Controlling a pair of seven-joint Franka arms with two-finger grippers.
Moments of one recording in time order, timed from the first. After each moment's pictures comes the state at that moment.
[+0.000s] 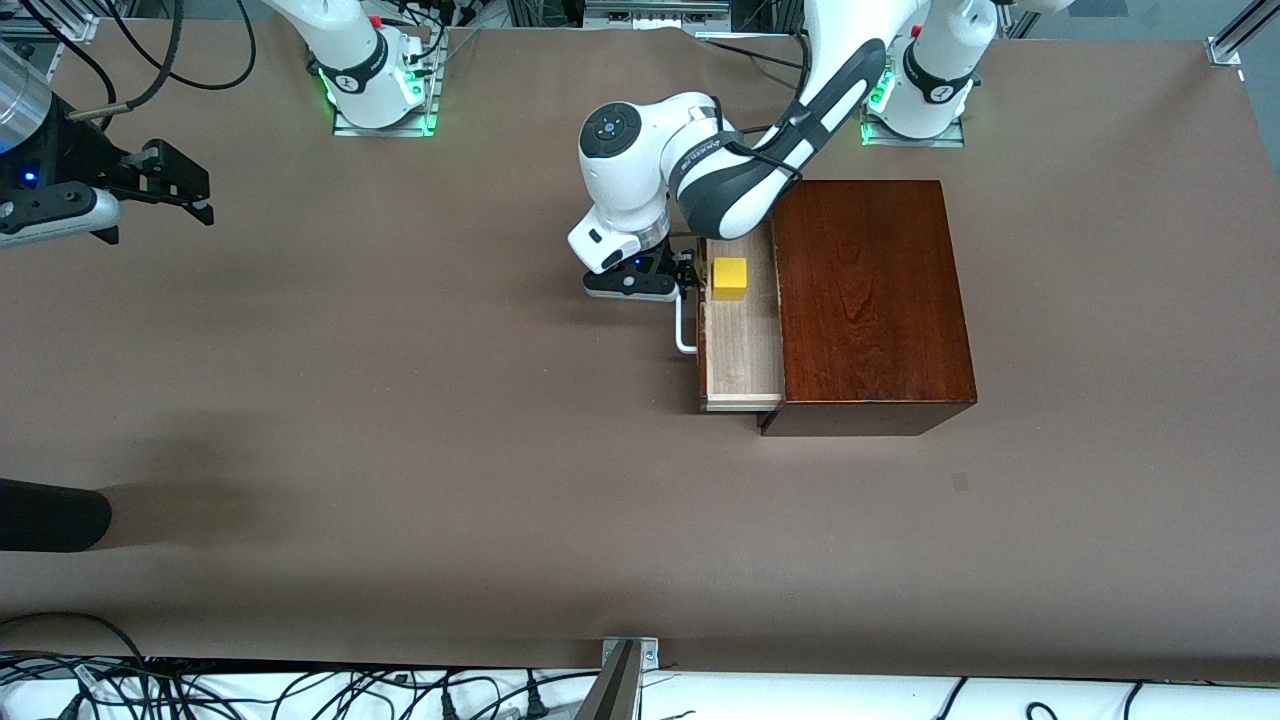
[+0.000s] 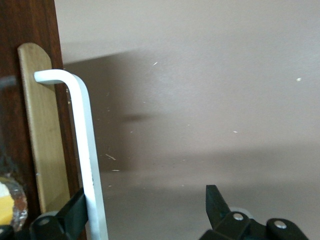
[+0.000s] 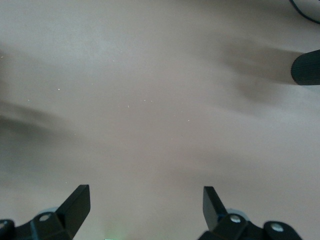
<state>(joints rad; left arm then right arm) -0.53 0.63 -0.43 -1.57 0.42 2.06 -1.00 0.19 0.01 -0.08 -1.53 -0.02 1.53 -0.15</state>
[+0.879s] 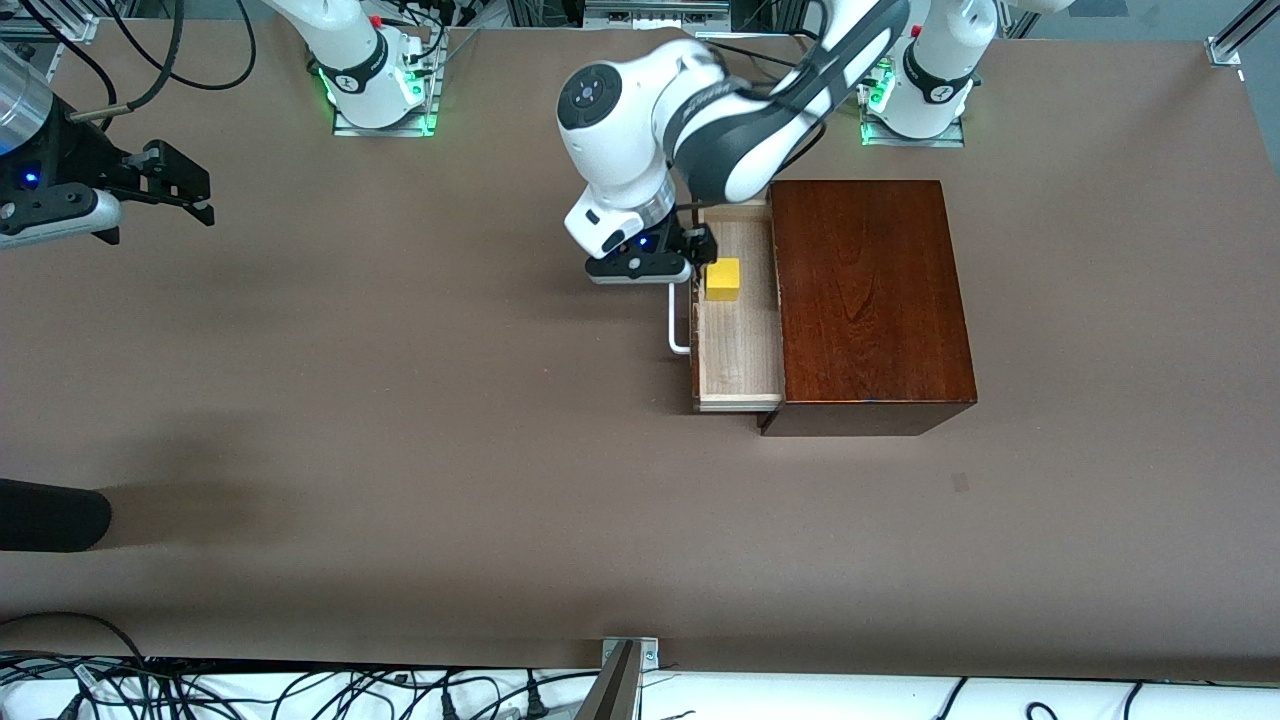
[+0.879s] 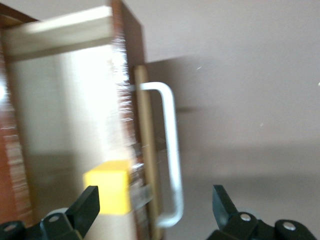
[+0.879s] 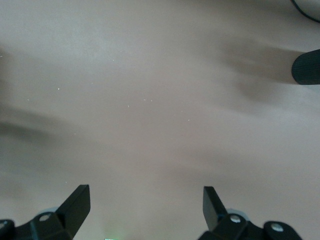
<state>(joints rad) -0.53 0.56 -0.43 -1.35 0.37 1.64 -0.90 0.19 0.01 -0.08 -1.53 -0.02 1.53 -0.15</state>
